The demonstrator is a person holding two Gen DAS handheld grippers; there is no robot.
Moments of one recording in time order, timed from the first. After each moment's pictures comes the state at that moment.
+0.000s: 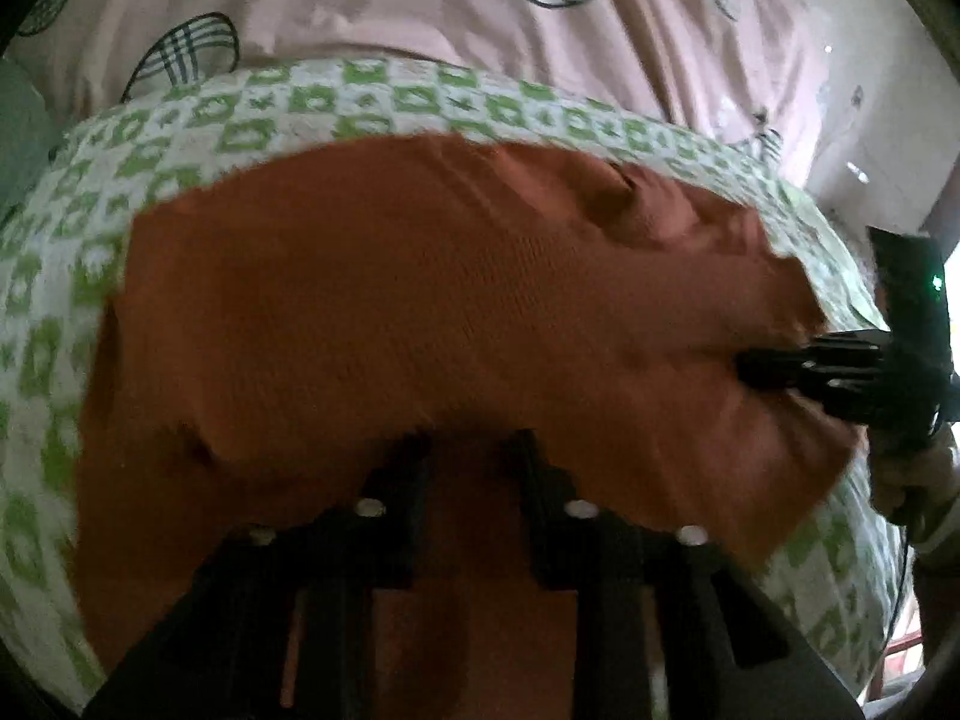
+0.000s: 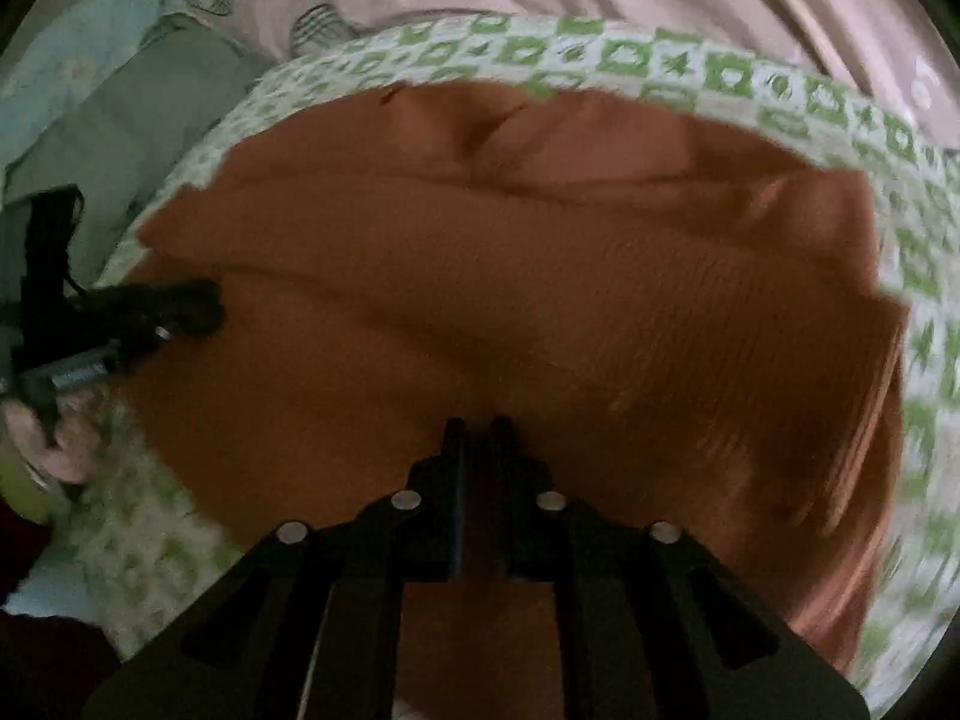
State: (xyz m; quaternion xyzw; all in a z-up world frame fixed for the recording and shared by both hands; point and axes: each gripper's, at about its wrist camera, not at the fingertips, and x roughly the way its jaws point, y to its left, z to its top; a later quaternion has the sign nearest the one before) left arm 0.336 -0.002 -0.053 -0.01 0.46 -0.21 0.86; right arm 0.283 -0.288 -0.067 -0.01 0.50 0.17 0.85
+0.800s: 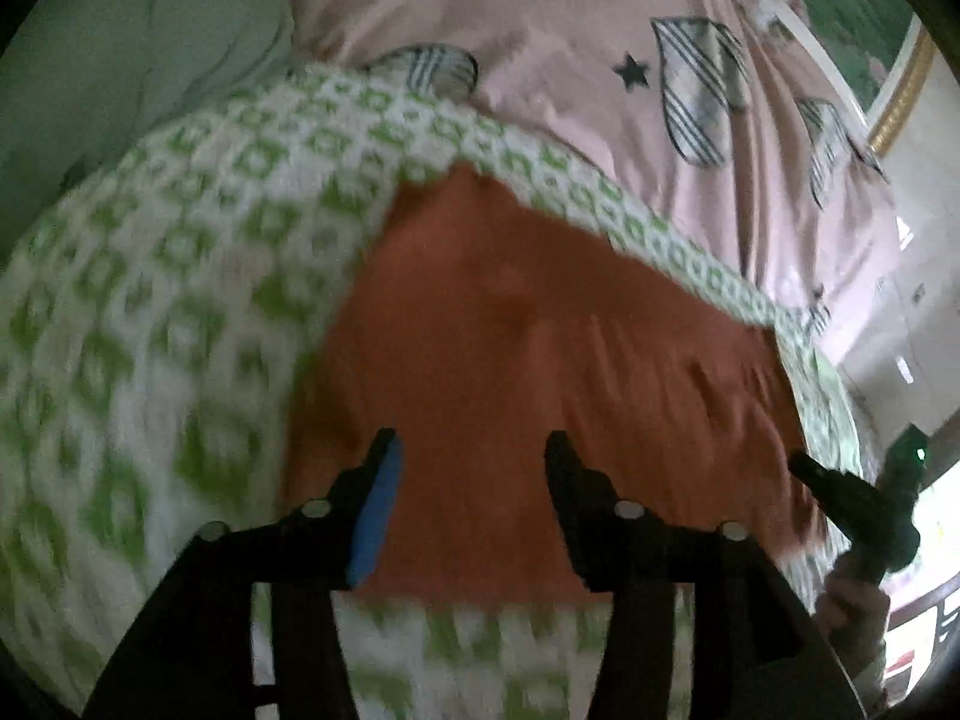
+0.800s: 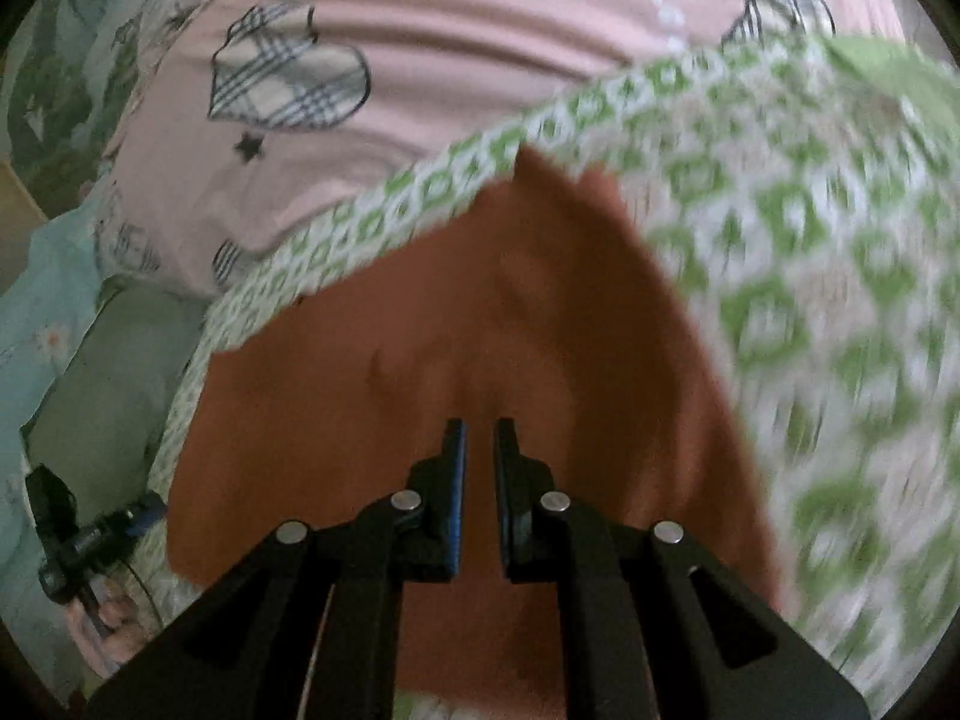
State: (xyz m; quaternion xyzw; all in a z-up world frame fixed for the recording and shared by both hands) left arm 0.232 0.085 -0.028 -0.19 0.42 -0.08 0.88; right arm 0.207 -0.350 -0.058 0.25 0.40 0.08 0.88
